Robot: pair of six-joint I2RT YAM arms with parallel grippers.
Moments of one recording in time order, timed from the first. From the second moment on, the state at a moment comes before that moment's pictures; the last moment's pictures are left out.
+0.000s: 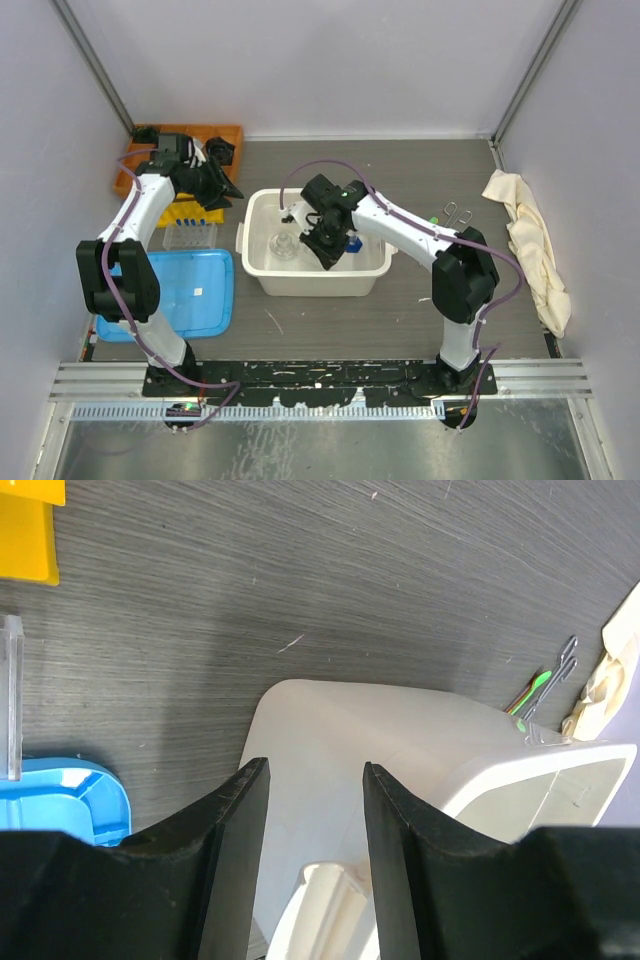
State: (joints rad) left arm -0.02 1.72 1.46 -0.70 0.43 -0.59; right arm 0.76 1.84 1.59 -1.02 -0.25 -0.22
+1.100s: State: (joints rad) left arm -0.02 1.73 1.46 -0.70 0.43 -0.59; right arm 0.76 1.95 1.55 -0.89 -0.08 -0.23
